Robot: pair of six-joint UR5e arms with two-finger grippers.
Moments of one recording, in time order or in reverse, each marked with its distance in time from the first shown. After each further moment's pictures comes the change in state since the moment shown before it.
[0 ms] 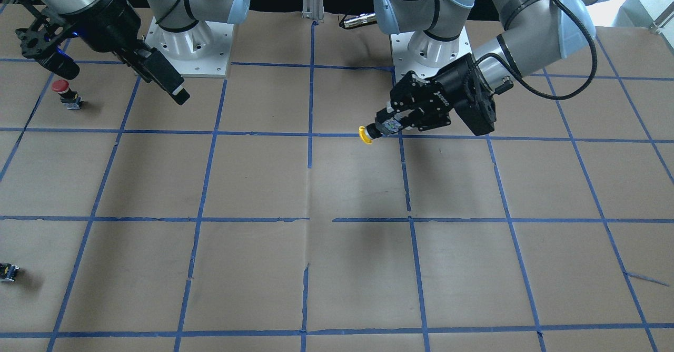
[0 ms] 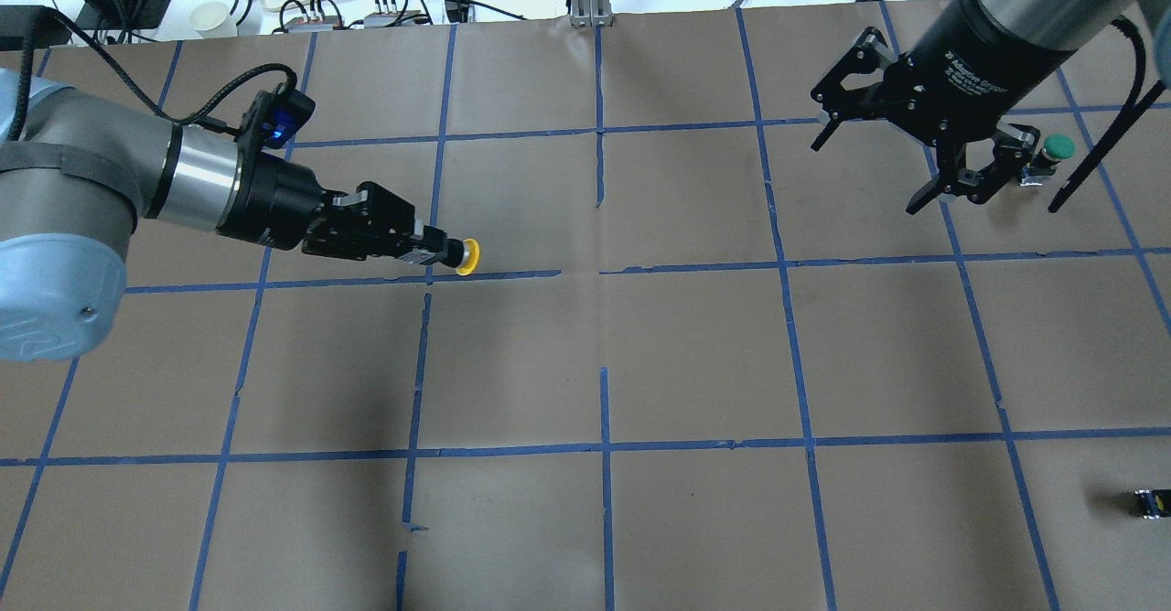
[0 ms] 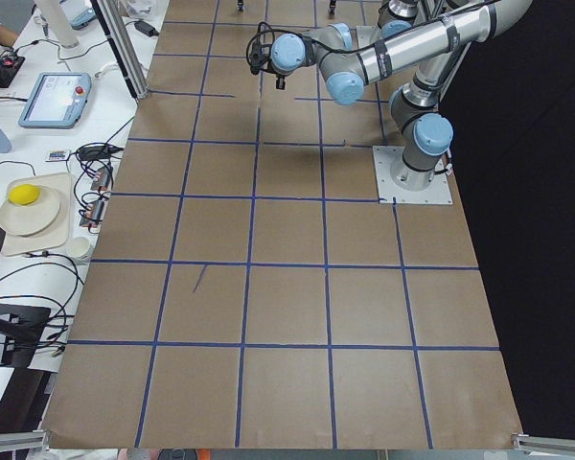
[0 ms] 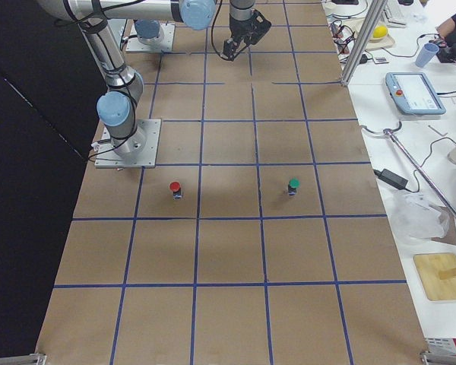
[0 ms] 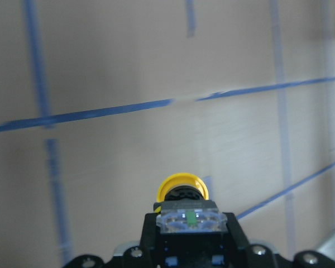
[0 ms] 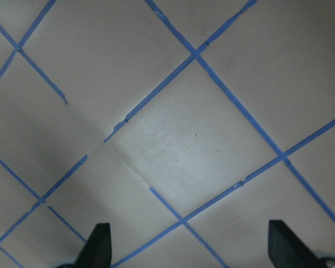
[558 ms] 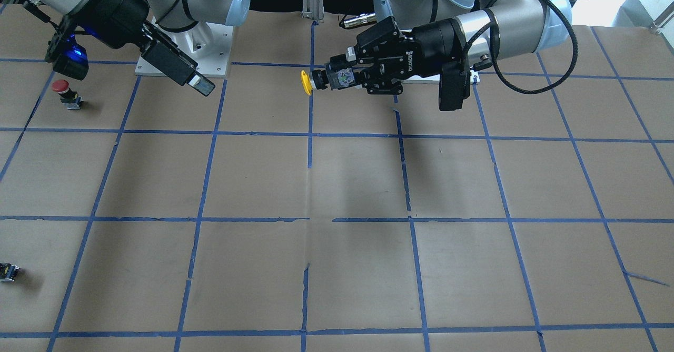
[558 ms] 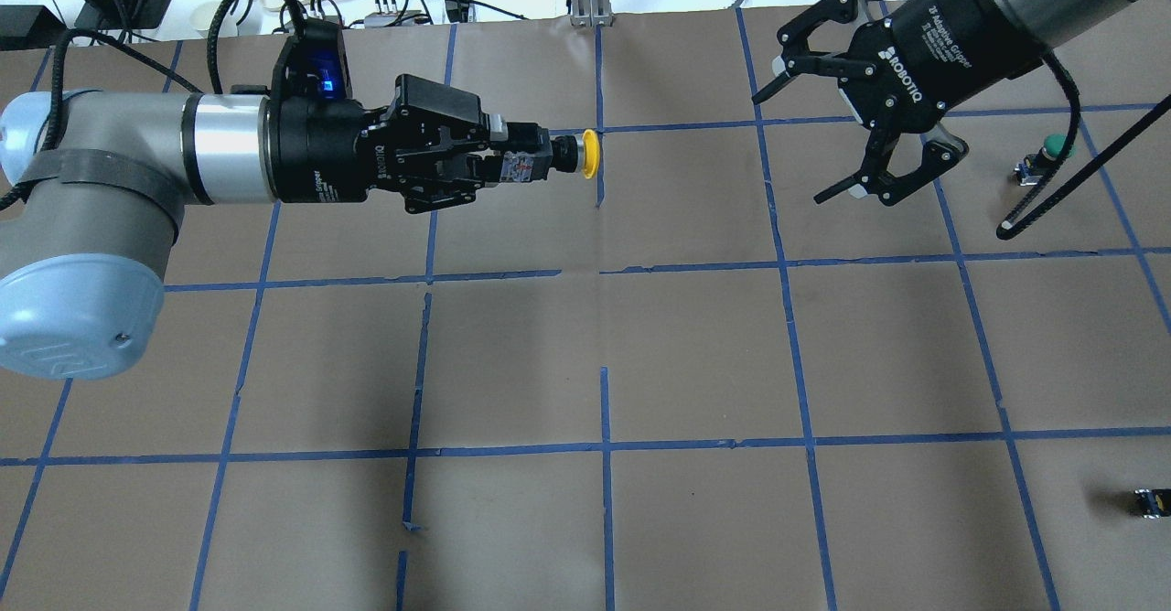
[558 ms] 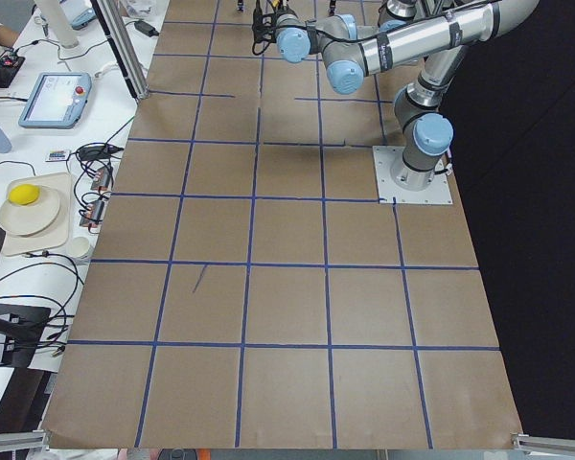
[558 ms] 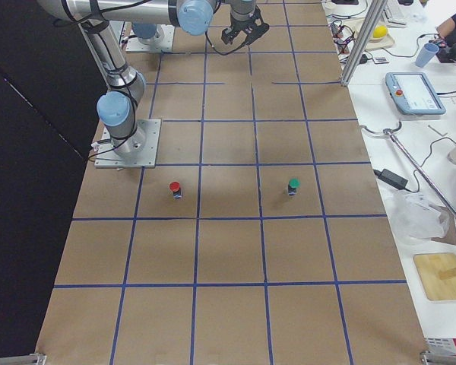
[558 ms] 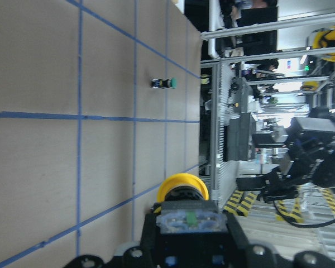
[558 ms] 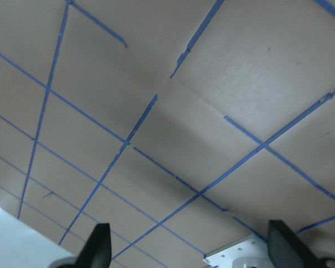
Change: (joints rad) left arm -0.072 0.019 -0.002 0.009 -0.457 -0.163; right arm -0.050 -0.010 0.011 0.064 0.361 0.106
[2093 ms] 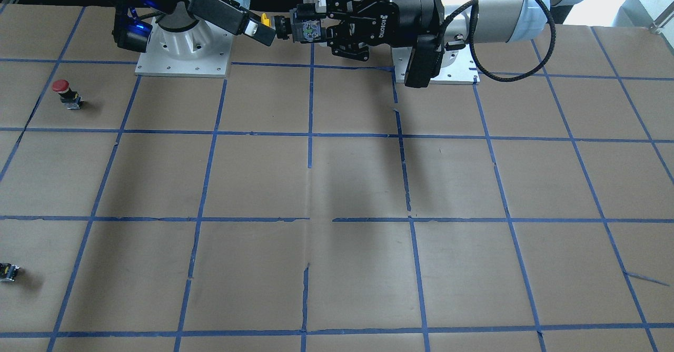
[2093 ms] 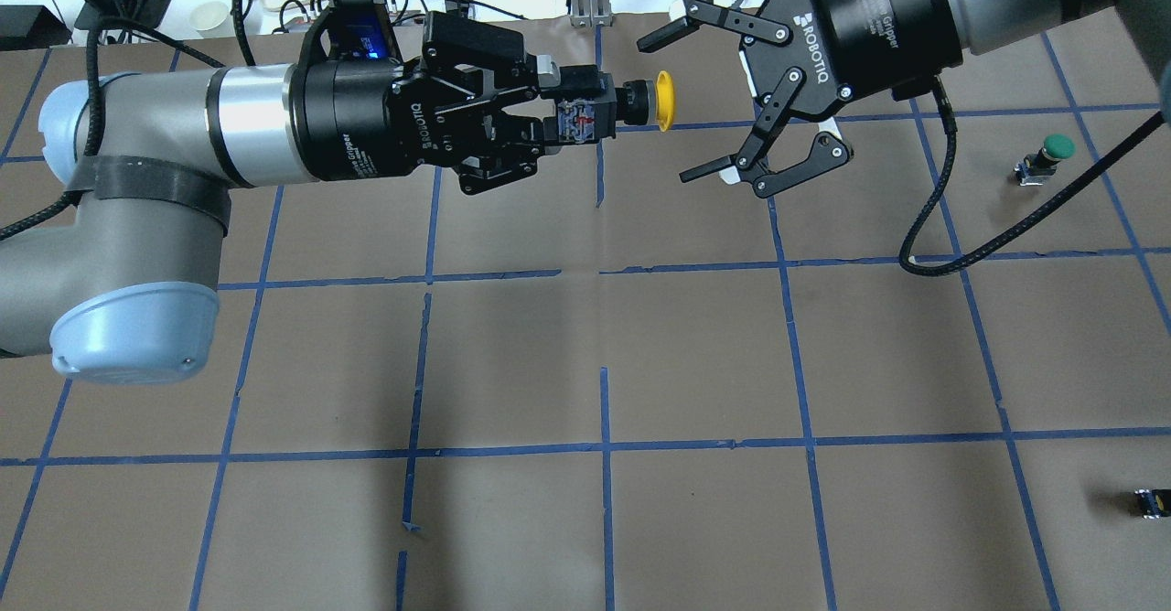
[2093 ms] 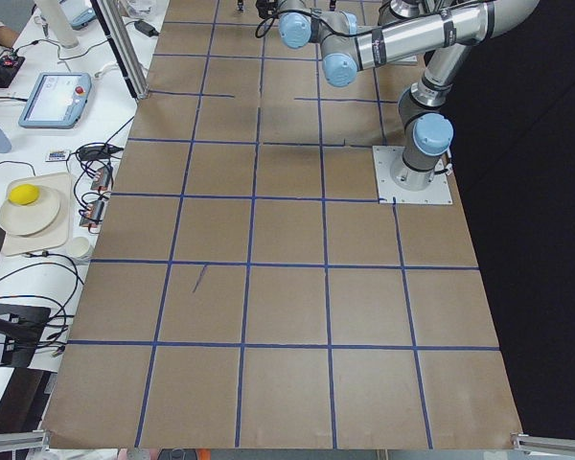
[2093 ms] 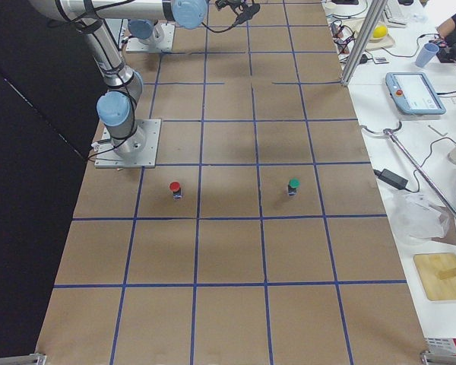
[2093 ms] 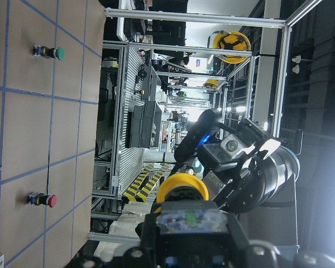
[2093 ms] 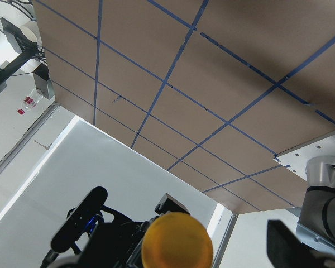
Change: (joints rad) left arm -0.076 -0.018 -0.005 0.255 -0.166 -0.343; right arm 0.066 -0.039 0.035 0.014 0.341 0.102
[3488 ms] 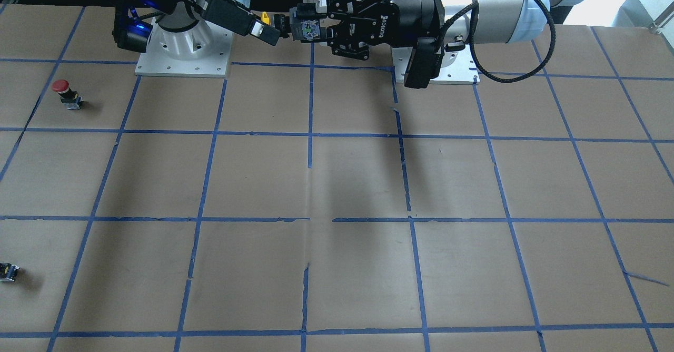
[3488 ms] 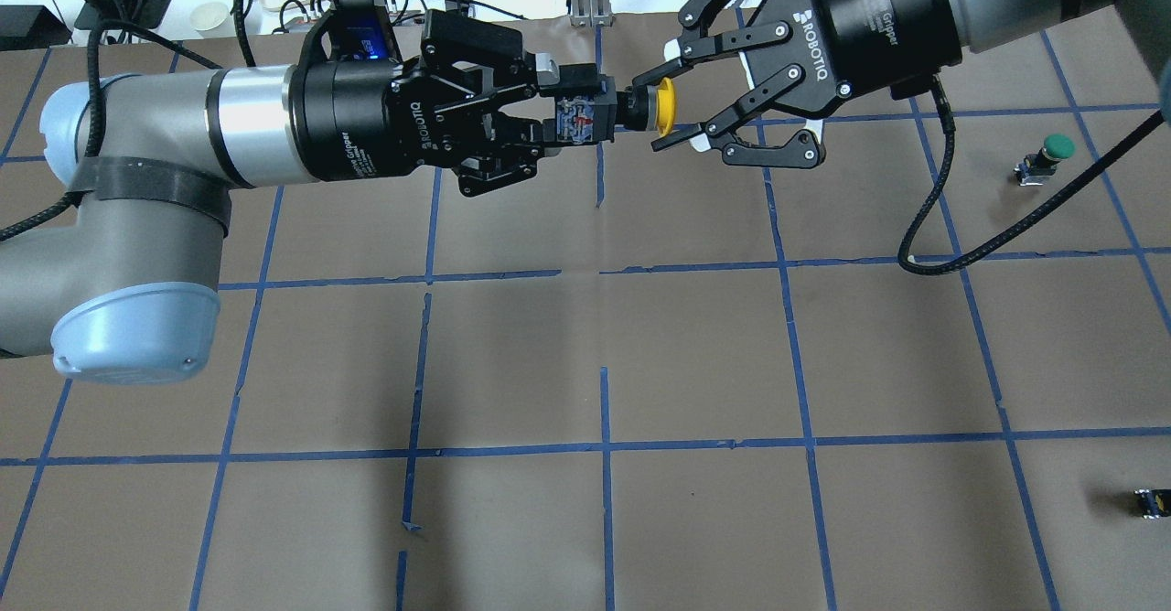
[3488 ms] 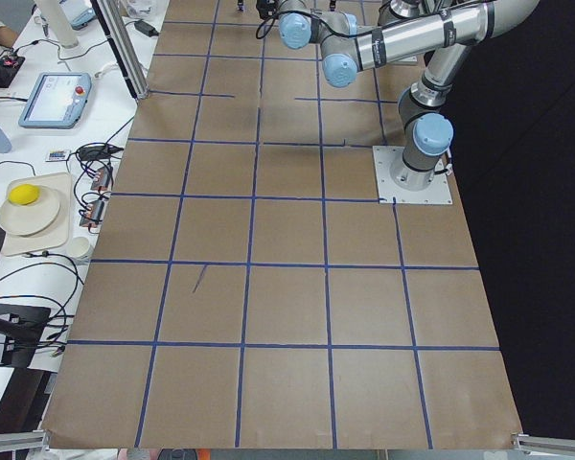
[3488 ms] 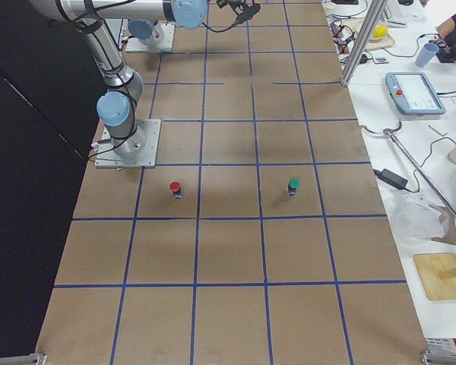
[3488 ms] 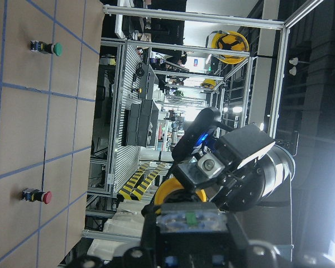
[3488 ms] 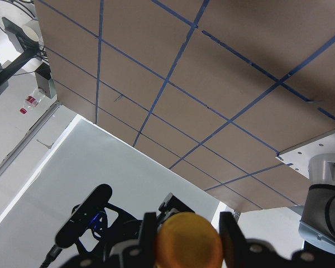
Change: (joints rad) left arm 0.001 0.000 0.001 0.003 -0.006 -0.050; right arm 0.000 -0.001 -0.001 -0.001 0.006 0.003
